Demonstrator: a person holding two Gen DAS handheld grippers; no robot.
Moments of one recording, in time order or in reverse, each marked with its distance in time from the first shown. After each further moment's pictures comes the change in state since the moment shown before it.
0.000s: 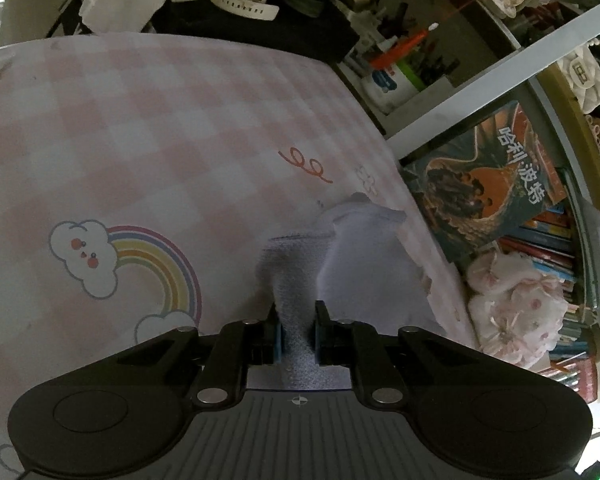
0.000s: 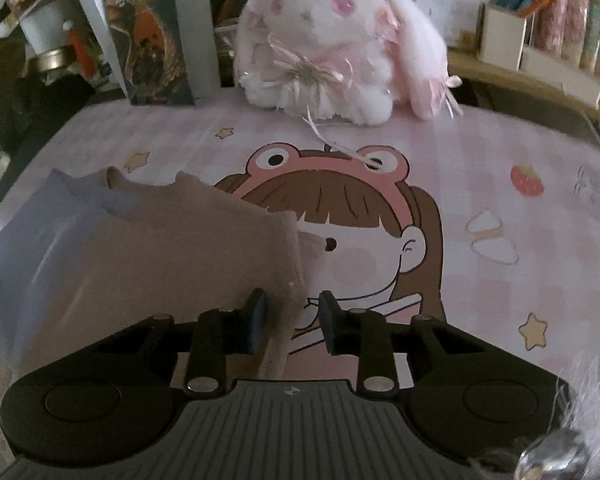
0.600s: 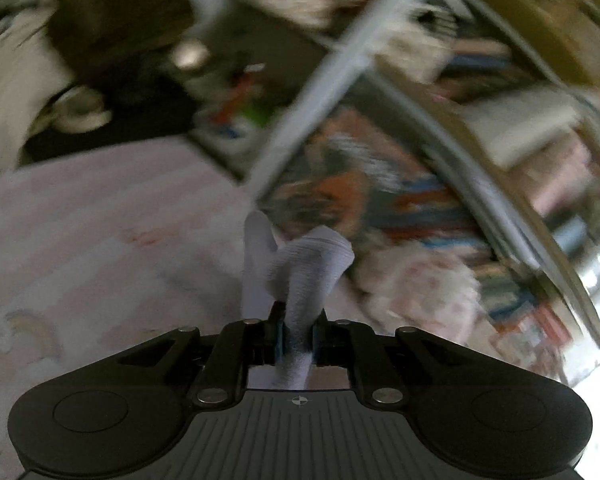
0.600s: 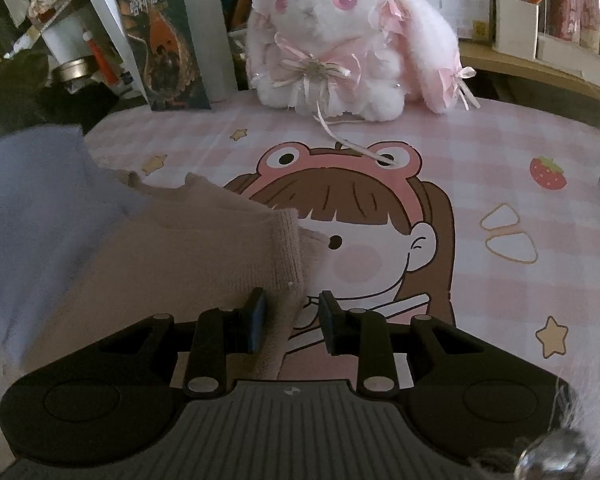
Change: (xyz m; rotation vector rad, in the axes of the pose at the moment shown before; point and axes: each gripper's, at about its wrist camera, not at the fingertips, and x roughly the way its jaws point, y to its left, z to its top) left arm -0.059 -0.139 -0.043 0.371 -0.146 -0.189; right arm 0.002 -0.019 -0.004 0.002 -0.022 0.110
